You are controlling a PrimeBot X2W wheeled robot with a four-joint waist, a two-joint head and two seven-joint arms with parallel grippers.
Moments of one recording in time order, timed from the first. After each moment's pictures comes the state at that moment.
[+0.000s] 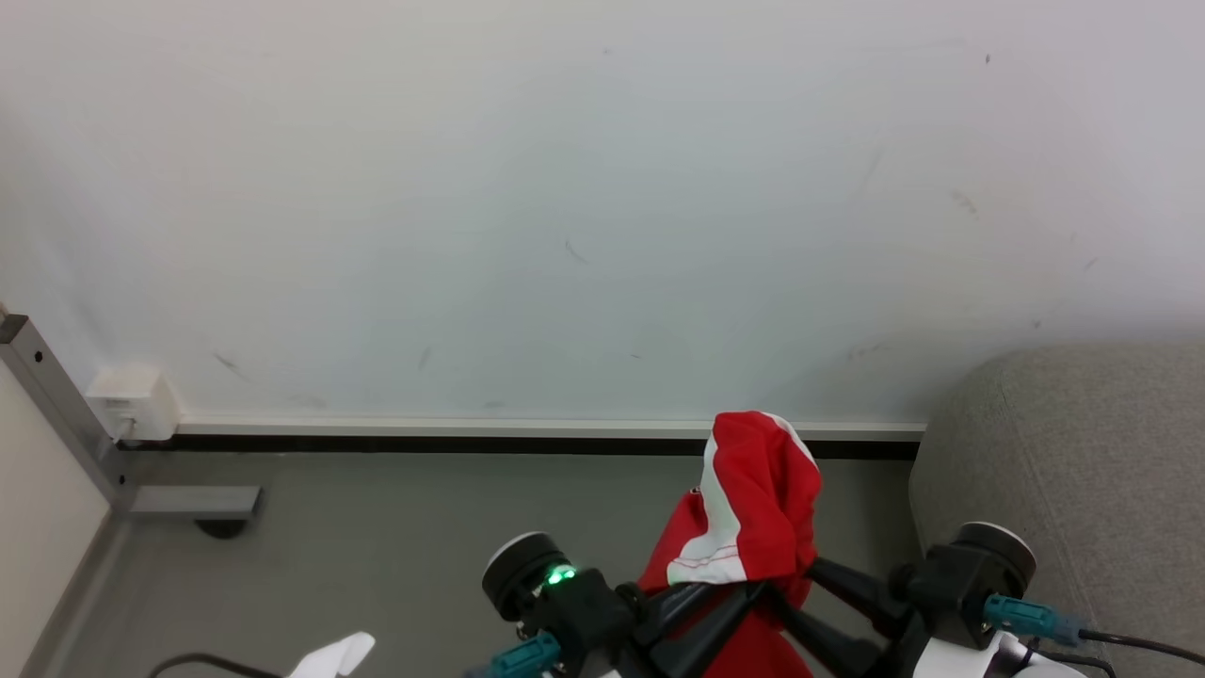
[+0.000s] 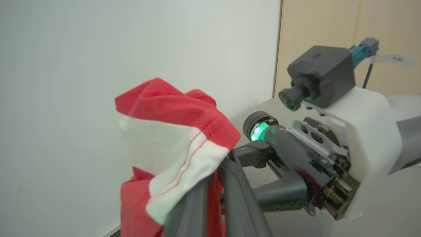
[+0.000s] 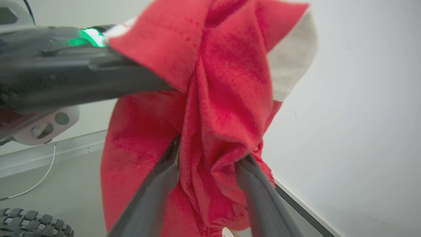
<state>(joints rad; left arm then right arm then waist) -0.32 0.20 -0.80 -0.02 -0.35 -0.12 -0.14 -0.47 -0.56 1.01 0.01 0.71 0.13 -0.08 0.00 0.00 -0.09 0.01</state>
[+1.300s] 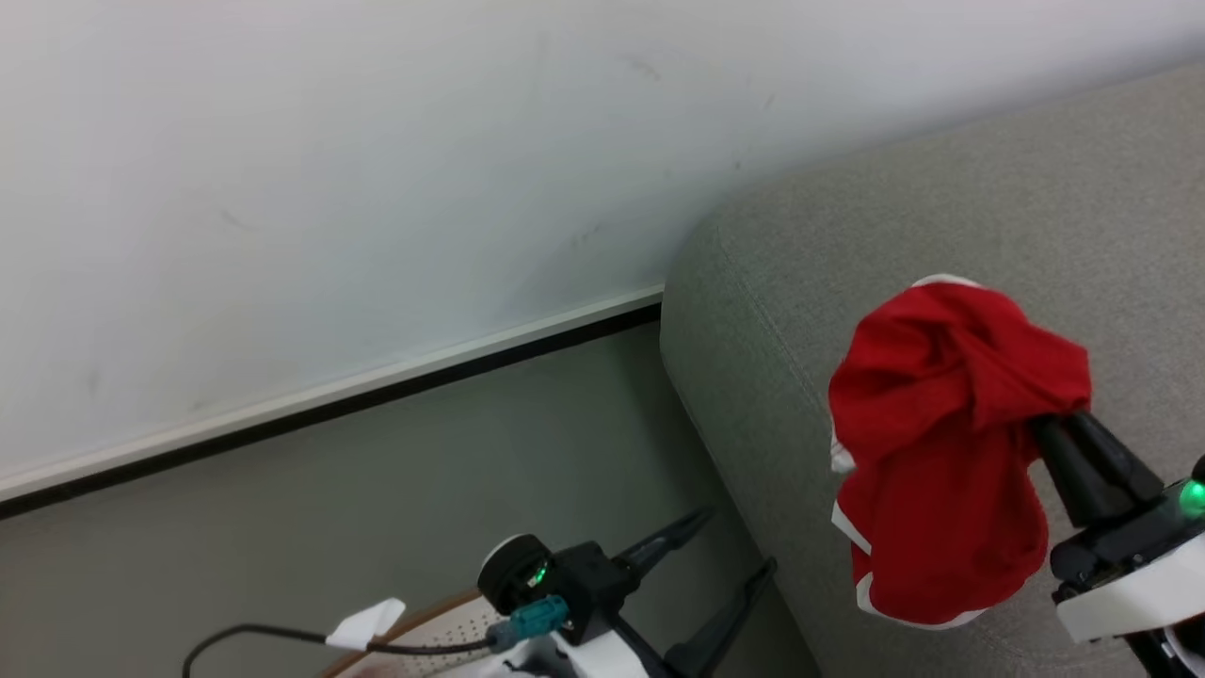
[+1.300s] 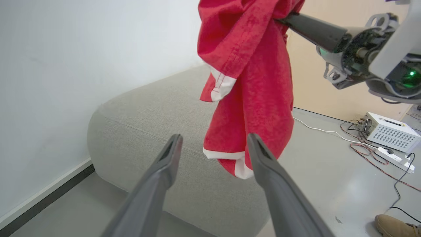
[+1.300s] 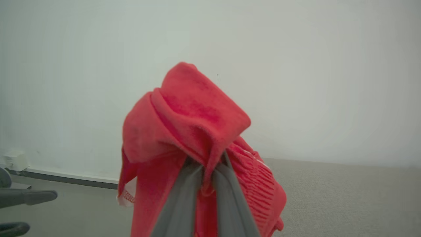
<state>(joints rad) -0.38 0.15 -0.83 0.27 -0.40 -0.11 -0.22 -0.28 -0.59 0.46 0.03 0.69 0.13 -0.23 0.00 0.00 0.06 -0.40</state>
